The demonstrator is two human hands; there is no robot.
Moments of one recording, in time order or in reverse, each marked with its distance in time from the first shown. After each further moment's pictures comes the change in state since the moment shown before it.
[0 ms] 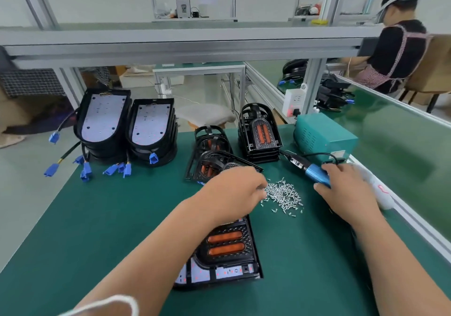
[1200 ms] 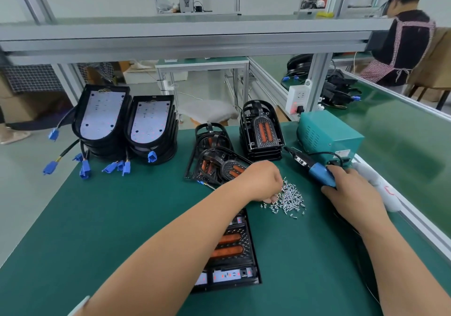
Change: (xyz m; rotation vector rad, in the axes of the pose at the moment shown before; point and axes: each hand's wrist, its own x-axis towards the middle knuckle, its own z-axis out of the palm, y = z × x) left_hand 0.084 0.006 0.039 -0.525 -0.233 -0.280; right_hand 0.002 0.010 0.007 0.079 0.046 -0.027
